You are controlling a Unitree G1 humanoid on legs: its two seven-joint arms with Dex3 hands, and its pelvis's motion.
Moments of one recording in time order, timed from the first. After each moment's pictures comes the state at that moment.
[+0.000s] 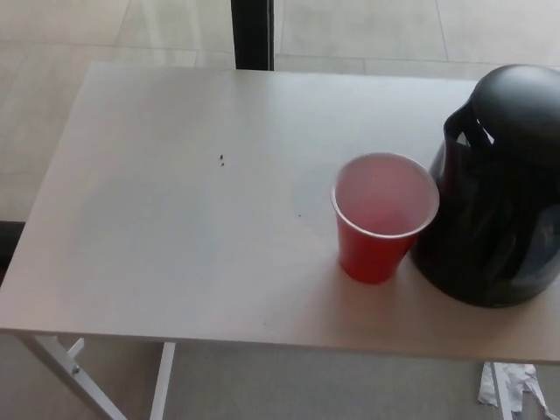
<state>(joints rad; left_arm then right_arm) -0.21 0.64 0.38 1.12 -0.11 -0.03 -0.25 0.23 -0.53 -0.45 0.53 0.03 0.02 0.13</state>
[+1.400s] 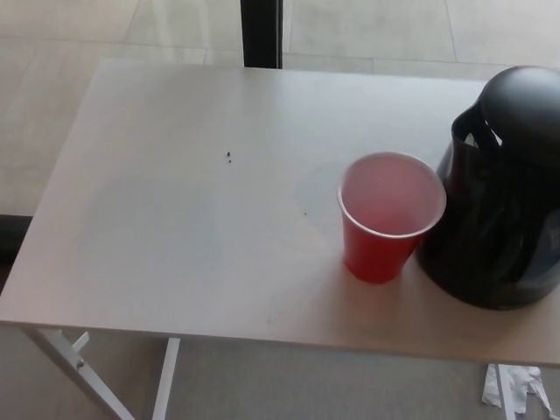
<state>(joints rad) -0.29 0.78 0.72 1.20 -0.34 -0.03 -0.42 -0.11 -0.79 -0.78 0.28 0.36 0.37 0.20</state>
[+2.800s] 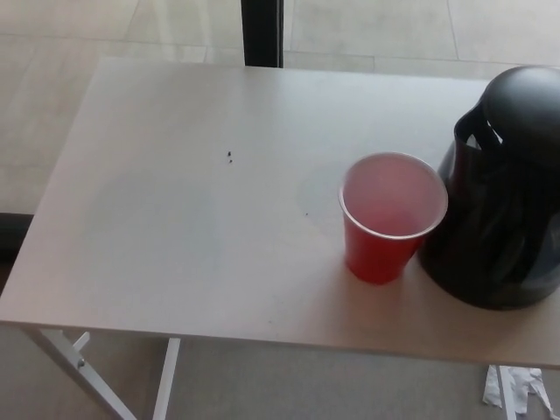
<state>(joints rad) -0.15 0.72 0.58 1.23 -0.34 -0.04 -0.50 -0.26 -0.82 -0.28 0.28 0.16 0.26 0.38</state>
